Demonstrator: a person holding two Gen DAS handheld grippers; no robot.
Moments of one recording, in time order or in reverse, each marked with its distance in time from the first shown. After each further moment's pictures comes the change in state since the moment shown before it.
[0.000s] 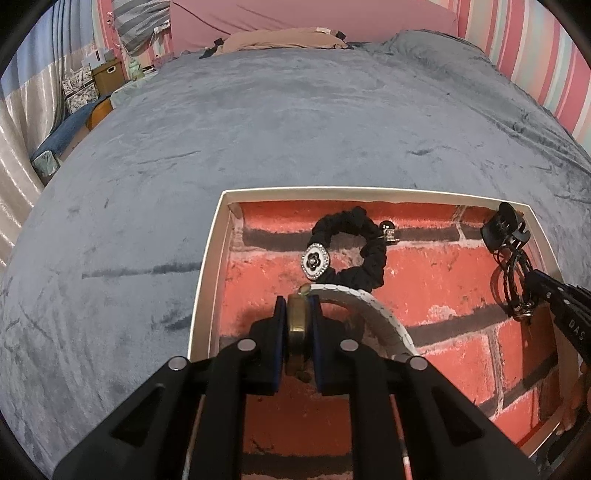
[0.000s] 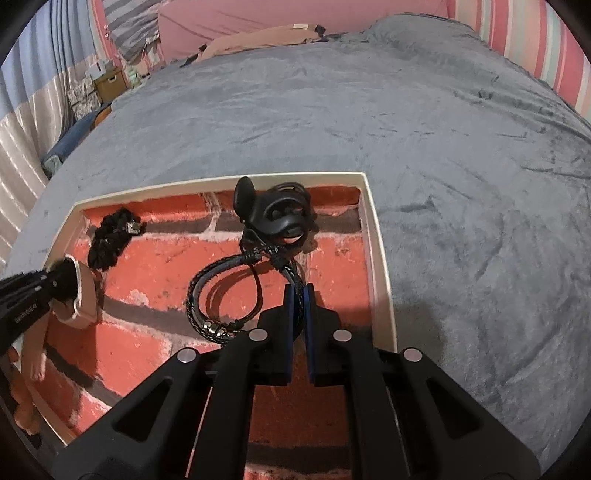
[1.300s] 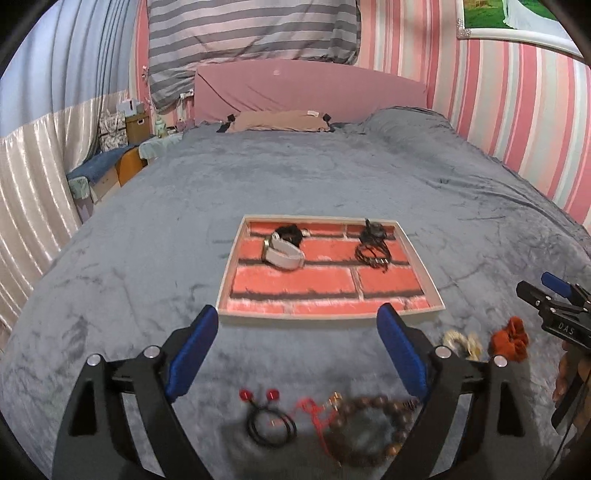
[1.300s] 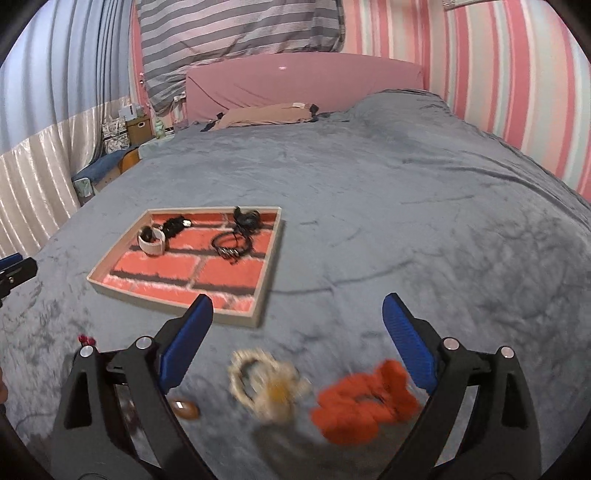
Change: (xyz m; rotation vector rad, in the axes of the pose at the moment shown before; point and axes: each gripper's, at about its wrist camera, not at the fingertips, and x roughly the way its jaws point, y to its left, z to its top) left arm -0.270 -0.056 -0.159 -0.044 -0.306 -0.028; right arm -0.247 -0.086 -0.135 -0.052 -0.296 -0.007
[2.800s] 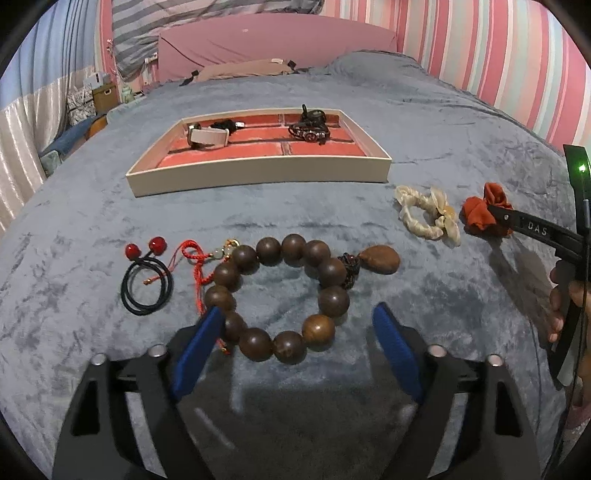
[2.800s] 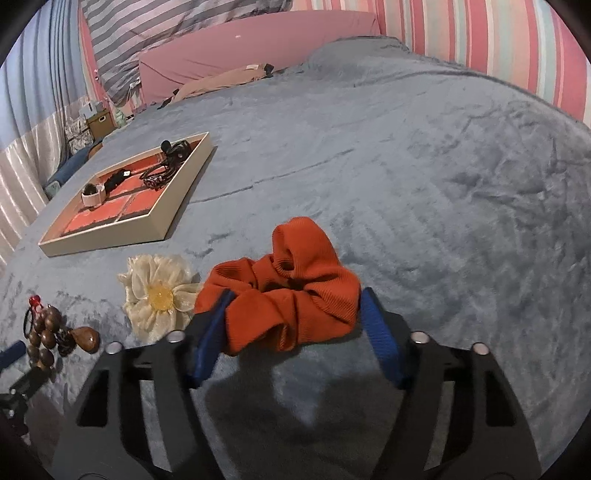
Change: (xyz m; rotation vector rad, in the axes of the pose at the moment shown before) left arm 0.048 -0.083 -0.138 0.074 0.167 -0.066; right arm 0.050 -0.075 -0.097 0.157 0.130 -0.046
